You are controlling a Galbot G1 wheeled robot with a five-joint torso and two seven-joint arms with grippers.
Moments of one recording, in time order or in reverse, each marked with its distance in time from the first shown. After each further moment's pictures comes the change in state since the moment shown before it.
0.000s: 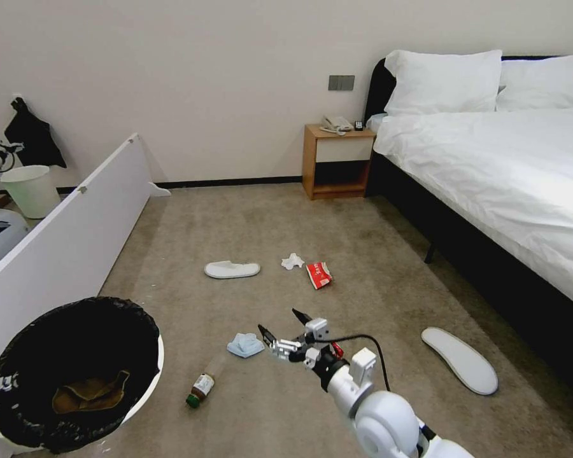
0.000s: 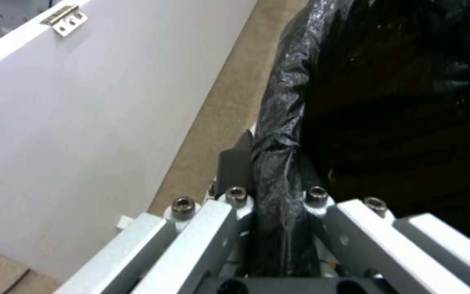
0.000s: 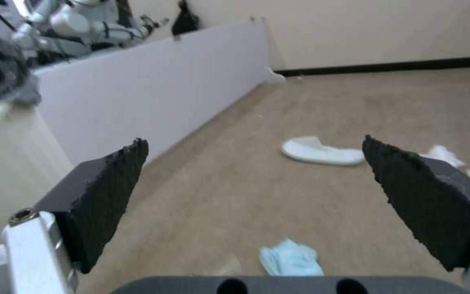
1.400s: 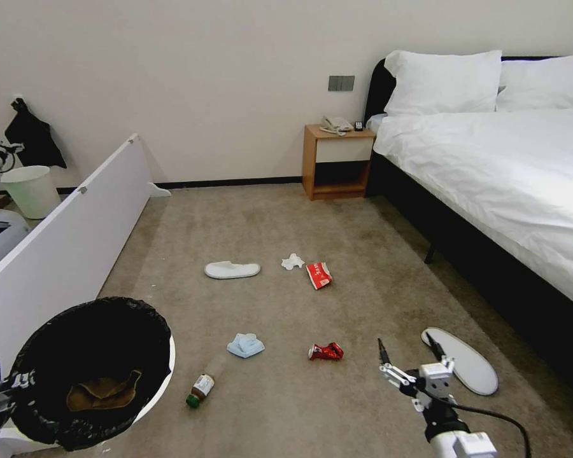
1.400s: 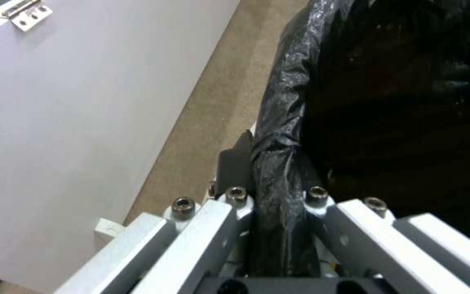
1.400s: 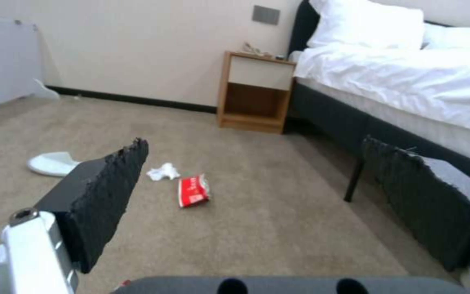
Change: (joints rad) left arm -0.027 0.008 0.050 0.011 0.009 0.000 0.004; right arm -0.630 0.359 0.723 0.239 -0.578 0.131 -0.020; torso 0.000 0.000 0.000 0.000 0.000
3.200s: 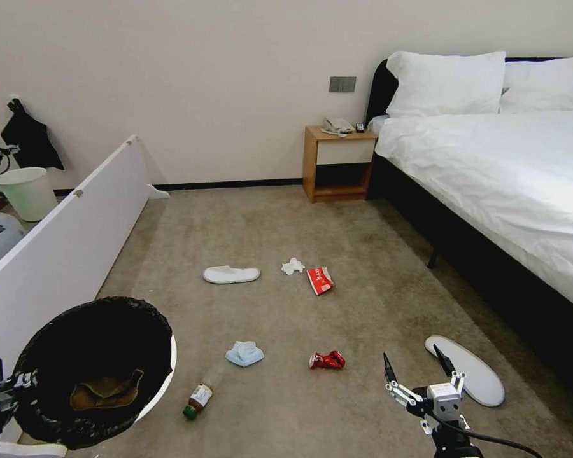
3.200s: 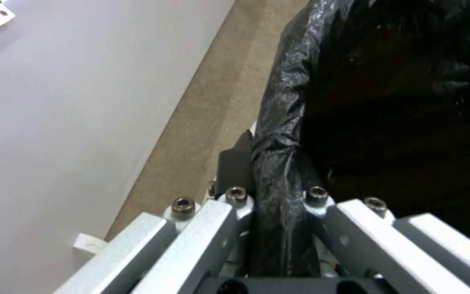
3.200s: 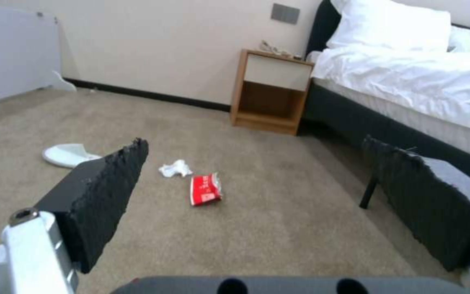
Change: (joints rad) left arm -0.004 -0.007 0.008 0.005 -0.001 0.000 0.004; right arm -0.051 0.044 0.016 -0.003 -0.045 0.054 -0.079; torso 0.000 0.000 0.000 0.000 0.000
